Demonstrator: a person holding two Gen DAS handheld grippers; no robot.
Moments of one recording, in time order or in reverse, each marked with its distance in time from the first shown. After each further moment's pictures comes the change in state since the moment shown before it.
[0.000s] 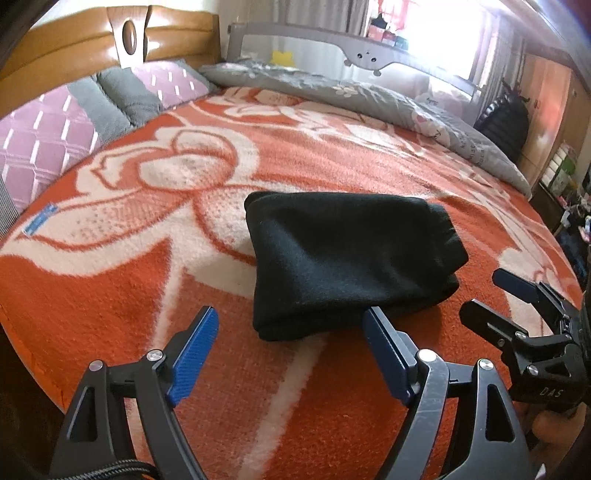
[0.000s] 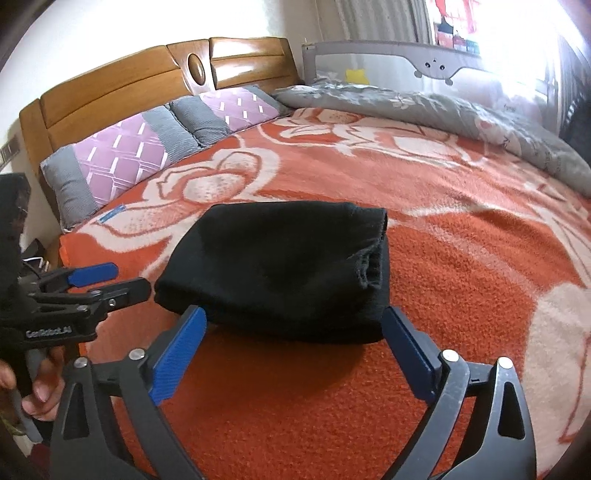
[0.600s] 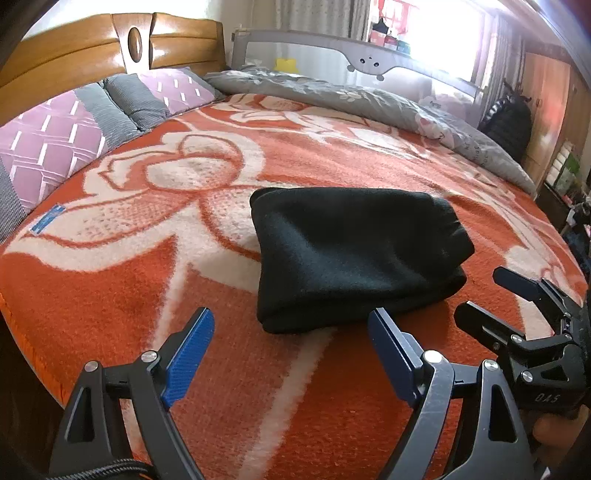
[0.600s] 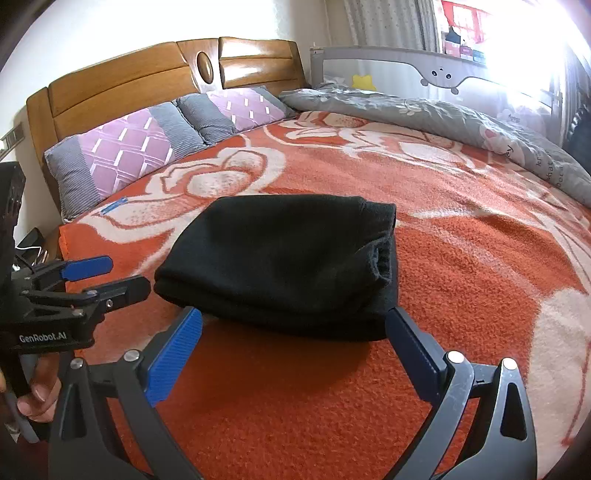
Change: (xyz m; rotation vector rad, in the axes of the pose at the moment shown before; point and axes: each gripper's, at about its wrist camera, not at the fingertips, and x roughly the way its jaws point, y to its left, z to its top) left arm 0.002 -0.001 -0.013 0.004 -0.027 0.034; right arm 0.006 0.009 -0.012 -0.026 -0.018 -0.009
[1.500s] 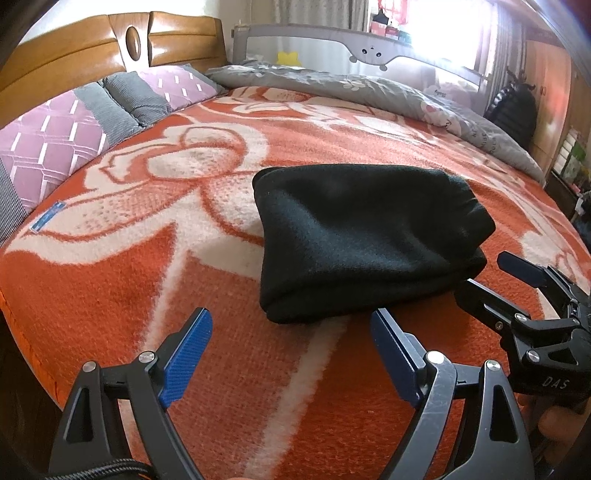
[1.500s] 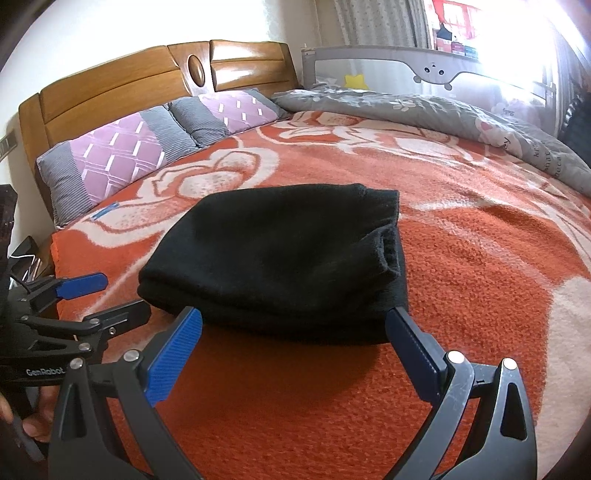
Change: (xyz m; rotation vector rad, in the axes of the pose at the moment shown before) left arm 0.024 -0.001 -0.011 0.026 0.024 0.036; right arm 0.020 0.002 -0.008 0.033 -0.013 -0.009
